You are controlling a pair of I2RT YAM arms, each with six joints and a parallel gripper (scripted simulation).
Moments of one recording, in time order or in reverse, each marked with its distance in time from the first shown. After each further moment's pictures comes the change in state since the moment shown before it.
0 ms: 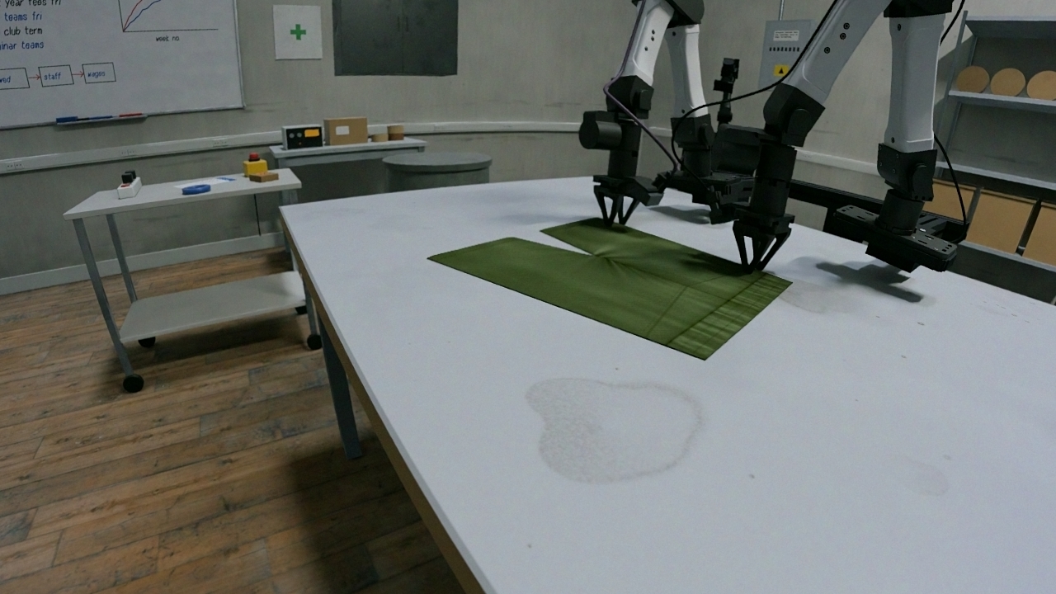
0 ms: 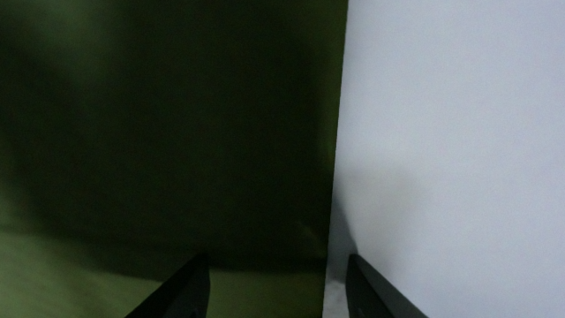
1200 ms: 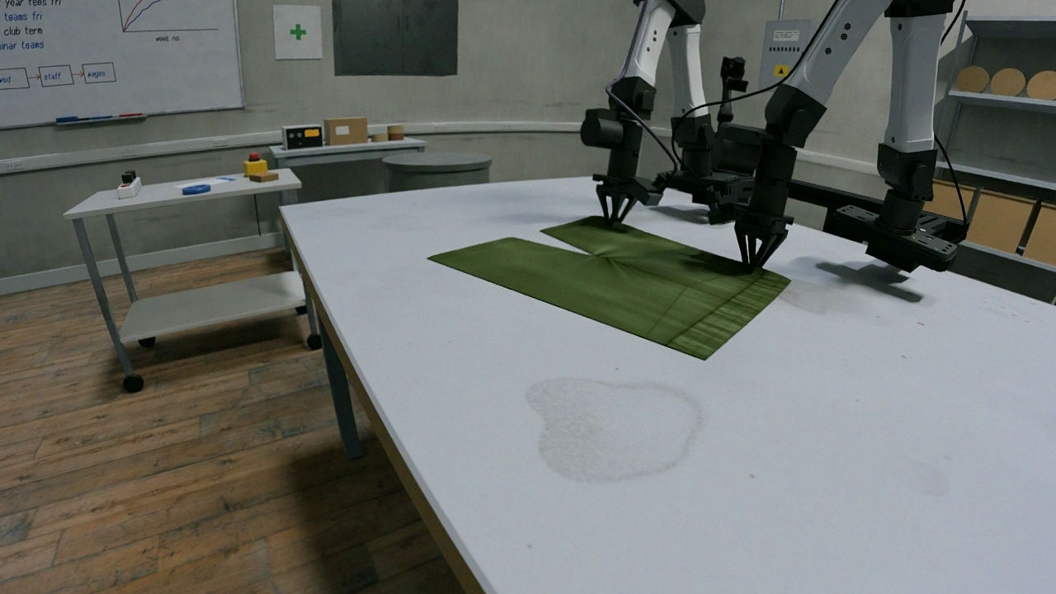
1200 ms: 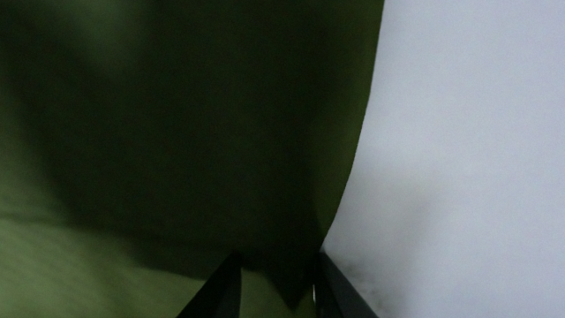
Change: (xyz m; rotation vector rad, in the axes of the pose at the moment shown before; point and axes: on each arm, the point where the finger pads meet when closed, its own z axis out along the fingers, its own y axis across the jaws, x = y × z) left arm 0.000 0.008 0.000 -0.051 0.004 0.000; right arm 0.000 -0.007 0.000 0.058 0.002 -0.001
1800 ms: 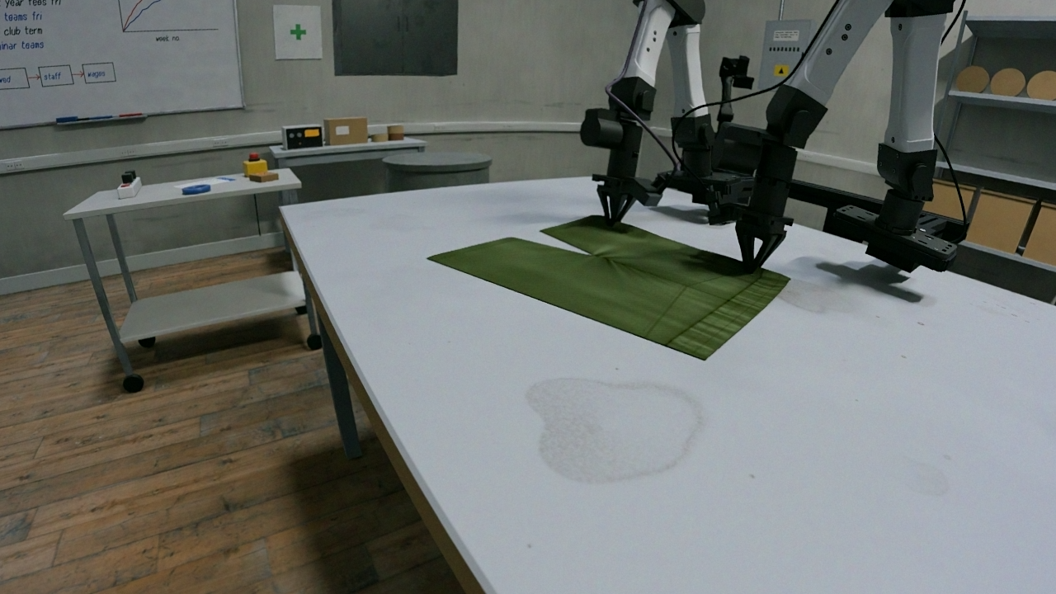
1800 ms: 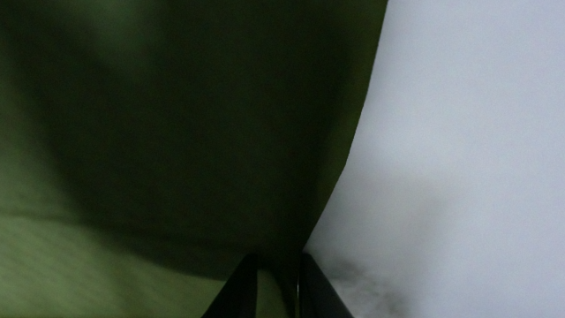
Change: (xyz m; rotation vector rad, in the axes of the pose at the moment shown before) left arm 0.000 0.003 0.001 -0.023 -0.001 0.007; right arm 0.000 -0.002 0.001 0.009 0.000 0.001
